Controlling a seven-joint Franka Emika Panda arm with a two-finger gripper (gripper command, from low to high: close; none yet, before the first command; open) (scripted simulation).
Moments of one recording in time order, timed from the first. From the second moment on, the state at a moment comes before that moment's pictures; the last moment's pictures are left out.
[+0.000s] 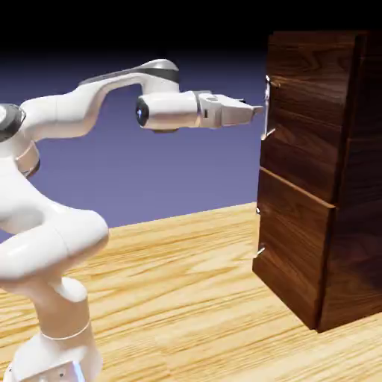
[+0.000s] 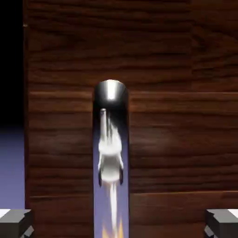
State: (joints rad) arm -1.11 -1.17 1.13 -2.28 2.41 2.86 -0.62
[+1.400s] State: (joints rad) arm -1.01 -0.74 0.24 -2.59 1.66 1.31 -1.08
